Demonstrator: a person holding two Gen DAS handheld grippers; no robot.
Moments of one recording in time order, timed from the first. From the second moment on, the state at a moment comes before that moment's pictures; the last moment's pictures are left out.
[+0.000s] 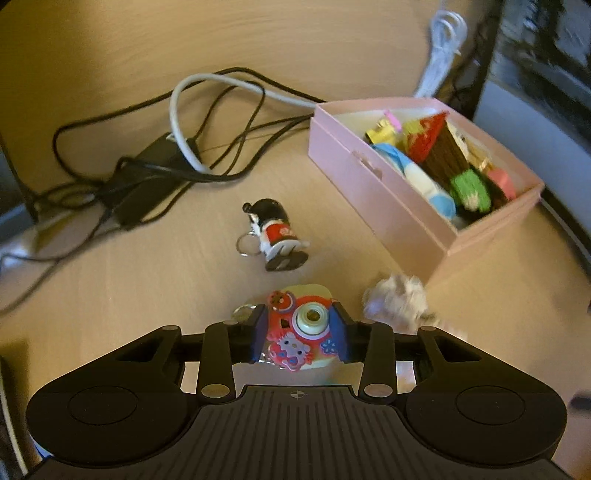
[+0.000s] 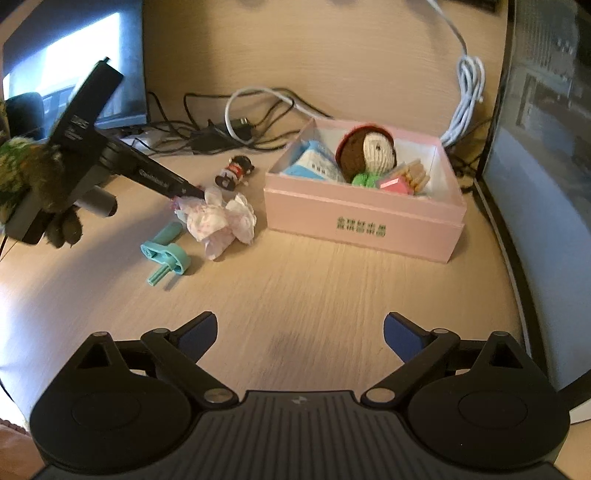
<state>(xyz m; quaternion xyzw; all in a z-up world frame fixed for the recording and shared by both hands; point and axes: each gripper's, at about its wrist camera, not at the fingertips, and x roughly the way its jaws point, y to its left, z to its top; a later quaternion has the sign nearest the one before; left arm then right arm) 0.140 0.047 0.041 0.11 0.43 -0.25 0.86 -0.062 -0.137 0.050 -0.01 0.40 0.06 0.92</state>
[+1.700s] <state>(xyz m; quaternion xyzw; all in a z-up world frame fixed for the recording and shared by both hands) 0.070 0.102 0.081 -0.05 0.40 -0.14 0.91 -0.014 -0.106 0.052 -0.03 0.34 0.14 0.93</state>
